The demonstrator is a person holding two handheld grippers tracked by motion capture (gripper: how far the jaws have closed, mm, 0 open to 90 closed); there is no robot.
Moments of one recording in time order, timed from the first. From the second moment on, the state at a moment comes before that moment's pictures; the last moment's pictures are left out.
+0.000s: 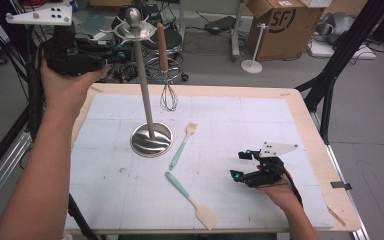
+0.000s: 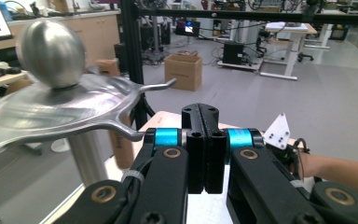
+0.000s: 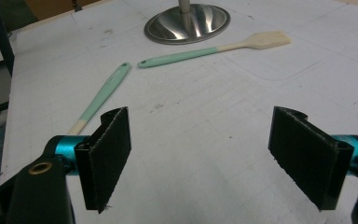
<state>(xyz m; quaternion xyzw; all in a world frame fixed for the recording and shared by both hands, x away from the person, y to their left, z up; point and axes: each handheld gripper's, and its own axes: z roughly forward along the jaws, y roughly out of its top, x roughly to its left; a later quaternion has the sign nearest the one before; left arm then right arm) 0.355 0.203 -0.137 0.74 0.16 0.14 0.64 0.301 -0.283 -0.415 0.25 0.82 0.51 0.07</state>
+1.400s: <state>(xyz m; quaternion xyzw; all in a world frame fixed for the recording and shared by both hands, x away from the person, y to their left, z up) 0.332 0.174 -0.225 0.75 0.15 0.08 0.64 0.299 -0.285 -0.414 0.25 0.81 0.52 0.07</state>
